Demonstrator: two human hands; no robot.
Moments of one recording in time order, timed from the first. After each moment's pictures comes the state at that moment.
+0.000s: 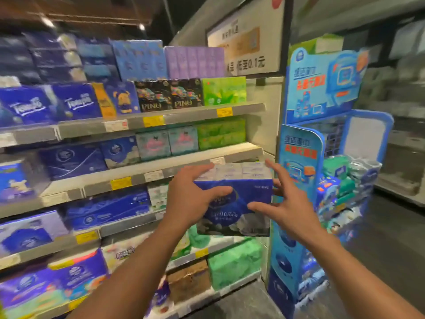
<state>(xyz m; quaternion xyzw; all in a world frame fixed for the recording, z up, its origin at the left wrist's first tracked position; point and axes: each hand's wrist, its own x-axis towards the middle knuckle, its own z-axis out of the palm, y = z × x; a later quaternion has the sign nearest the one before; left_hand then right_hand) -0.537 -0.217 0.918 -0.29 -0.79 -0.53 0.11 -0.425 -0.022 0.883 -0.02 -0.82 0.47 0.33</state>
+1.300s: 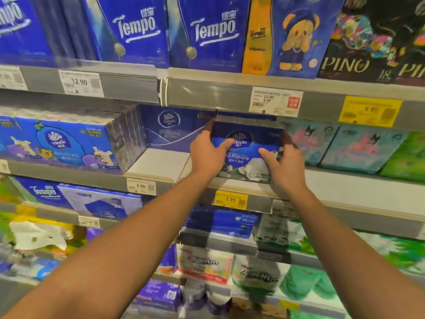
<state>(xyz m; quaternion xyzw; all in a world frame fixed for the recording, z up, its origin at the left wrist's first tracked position) -1.073 -0.387 0.835 0.00 -0.81 -0.53 0.26 -1.060 -0.186 0.820 0.06 -0.86 0.43 0.27</state>
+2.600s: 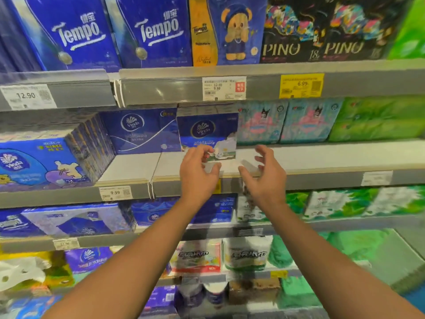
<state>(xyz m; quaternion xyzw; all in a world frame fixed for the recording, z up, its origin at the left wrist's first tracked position) -0.997 -0.348 0.800 -0.15 -0.83 -0.47 0.28 -0.952 -0.184 0.793 -0.03 -0.85 0.42 0.32</state>
